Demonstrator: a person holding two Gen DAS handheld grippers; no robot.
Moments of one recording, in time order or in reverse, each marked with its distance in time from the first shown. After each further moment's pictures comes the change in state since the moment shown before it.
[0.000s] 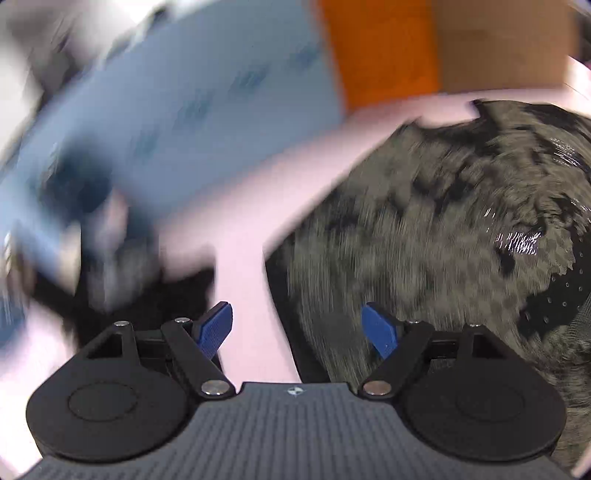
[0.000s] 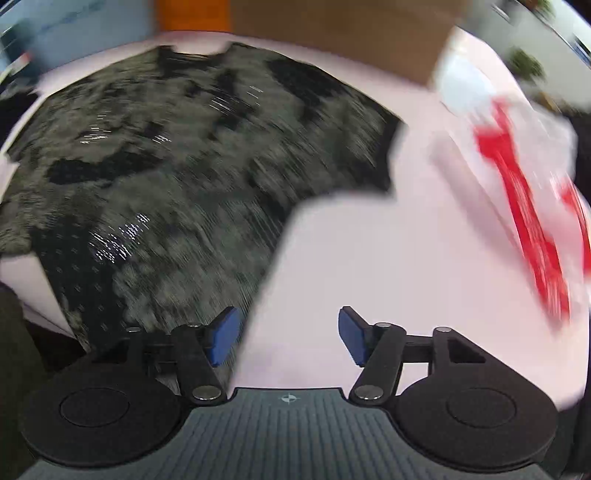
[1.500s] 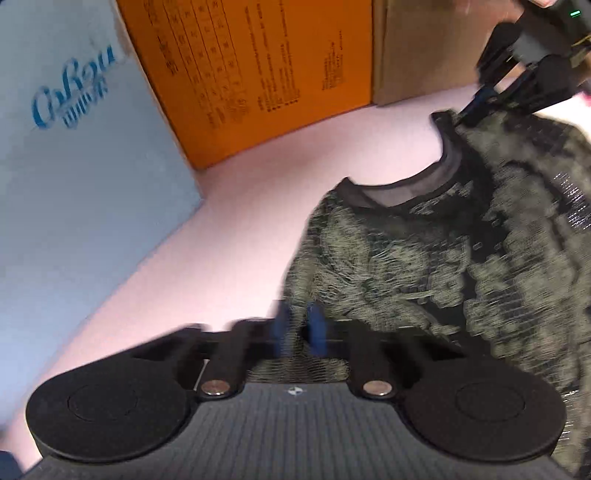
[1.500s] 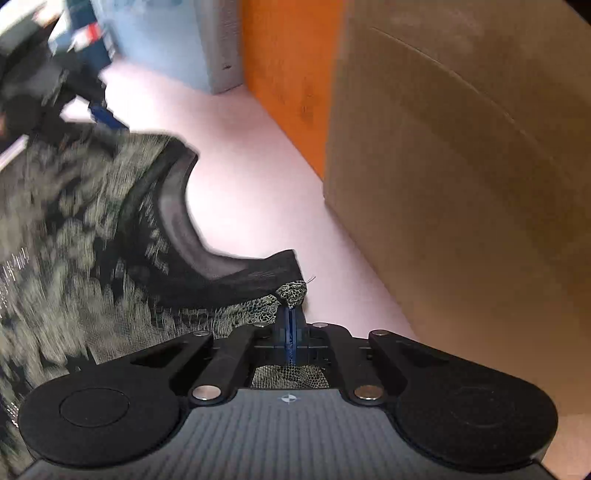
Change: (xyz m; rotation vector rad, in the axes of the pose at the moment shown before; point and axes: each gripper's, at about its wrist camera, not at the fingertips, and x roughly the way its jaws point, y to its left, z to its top) left arm 0.224 -0.044 0.127 0.054 0.087 -0.351; right arm 0.244 -0.024 0.348 -0.610 -0.162 0.283
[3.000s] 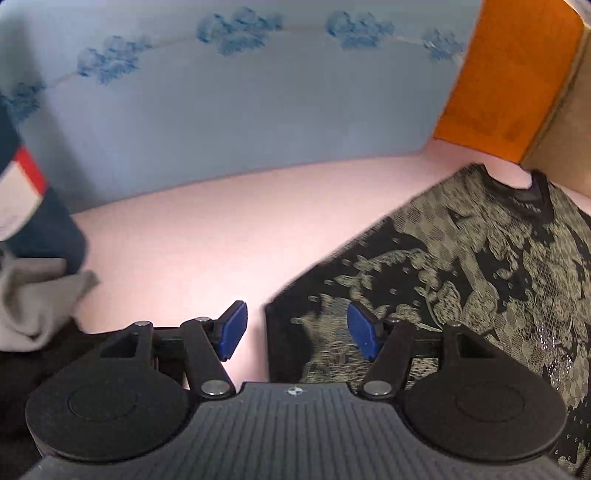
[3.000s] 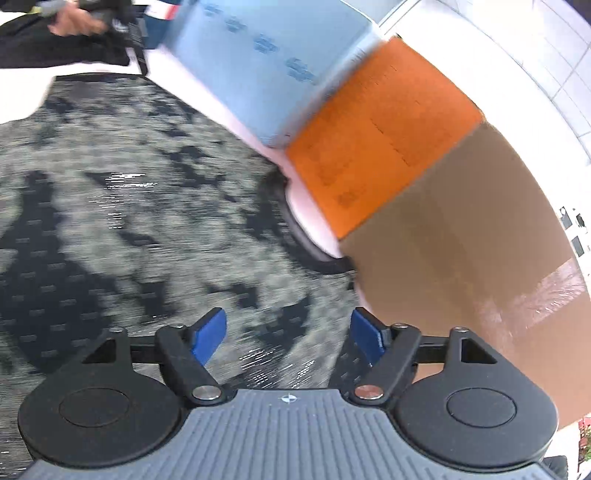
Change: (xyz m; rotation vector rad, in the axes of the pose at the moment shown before) left arm -0.088 0.089 -0.152 -0.546 -0.014 0.085; right arm -0.119 0.242 -0.058 -0.194 -0.131 -0.474
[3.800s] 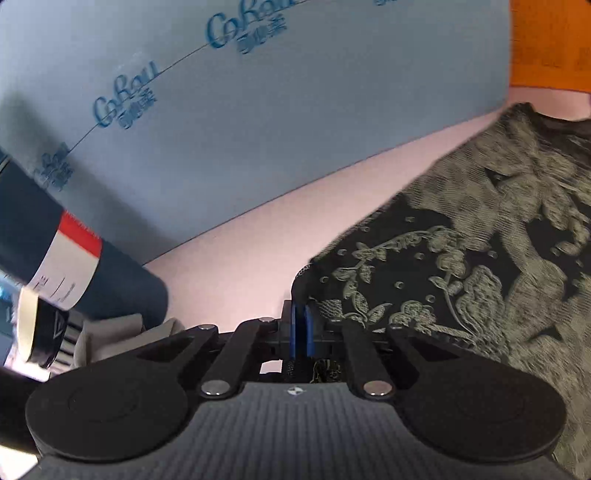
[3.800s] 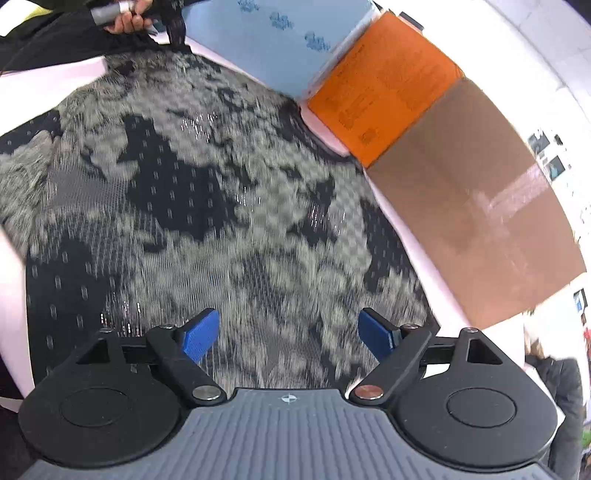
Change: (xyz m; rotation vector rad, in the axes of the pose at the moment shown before) left arm 0.022 -0.022 0.022 0.215 -0.002 0.352; right arm -0.096 0.115 -0.032 0.224 0.199 -0.054
